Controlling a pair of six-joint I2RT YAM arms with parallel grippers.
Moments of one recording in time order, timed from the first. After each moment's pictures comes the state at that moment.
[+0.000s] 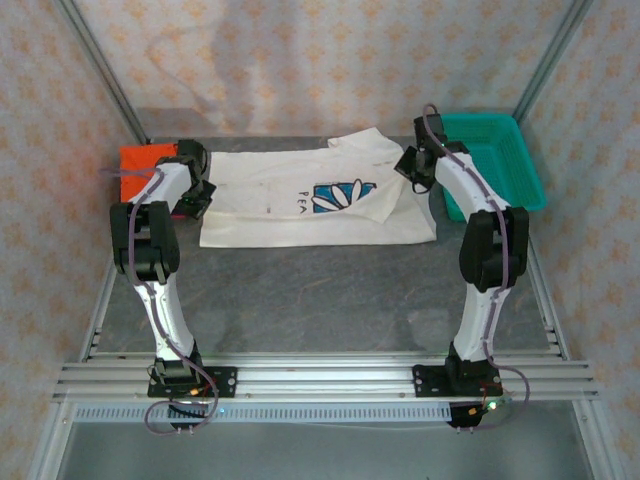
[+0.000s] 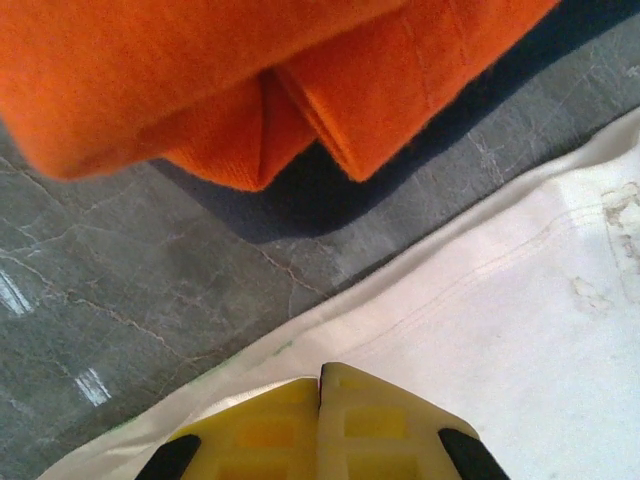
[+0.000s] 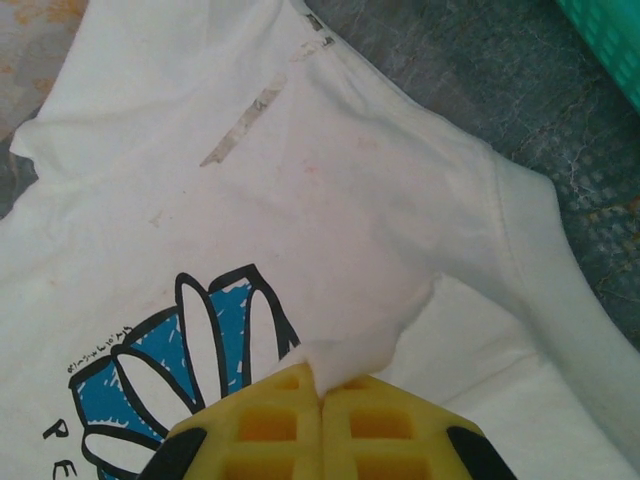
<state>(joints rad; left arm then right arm) 0.13 2.07 1.62 -0.86 -0.11 -1.07 0.15 1.99 1.74 -0.72 -0.01 0.69</state>
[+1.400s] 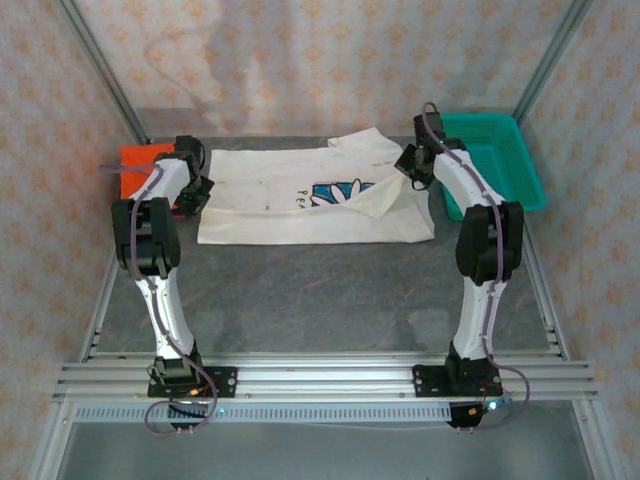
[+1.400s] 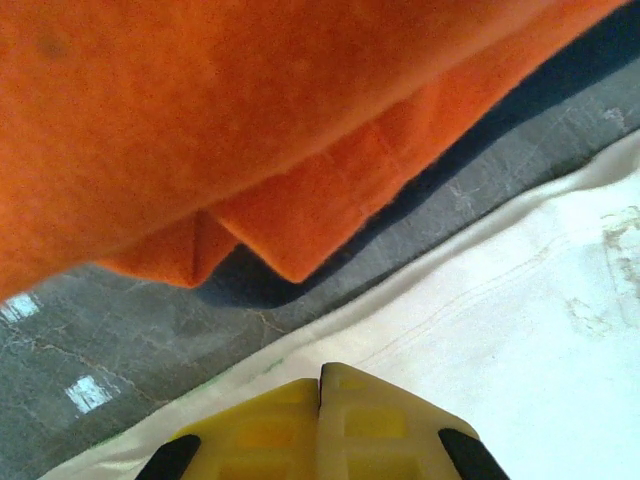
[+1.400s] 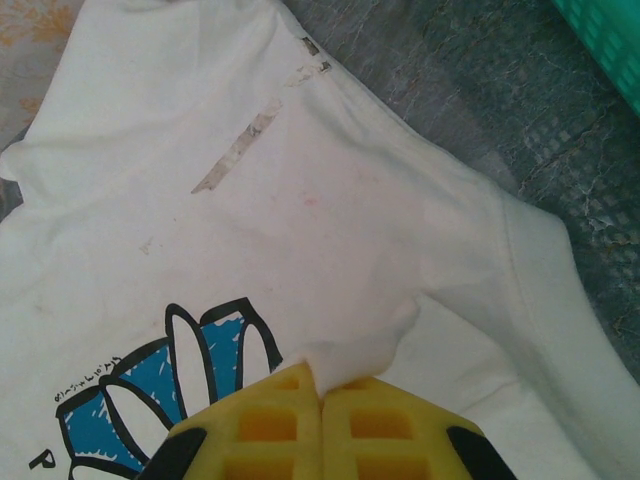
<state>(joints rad) 0.14 2.13 1.71 -0.88 -0.10 -1.05 0.14 2.06 1.80 -0.72 -0.01 0.69</state>
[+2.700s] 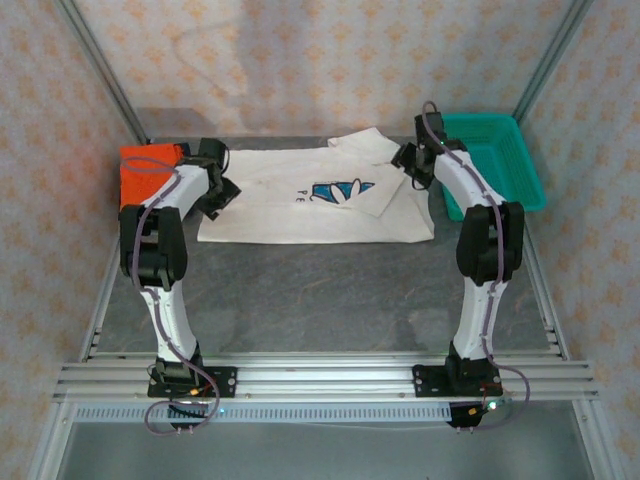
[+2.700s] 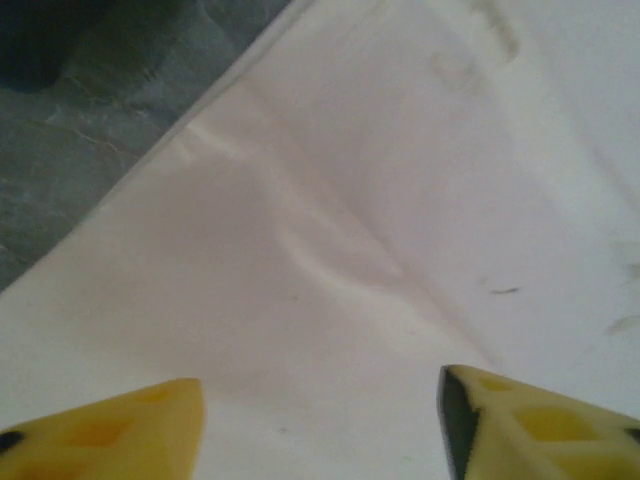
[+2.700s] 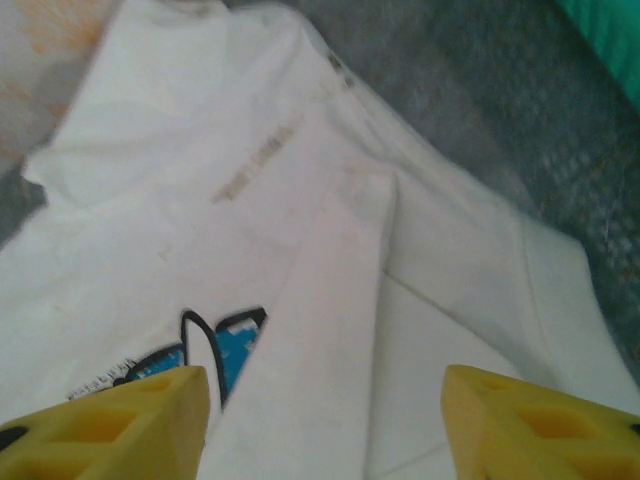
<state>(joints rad) 0.00 2.03 1.57 -0.79 -0.07 -0.94 0.13 2.05 1.76 -0.67 -0.04 0.67</state>
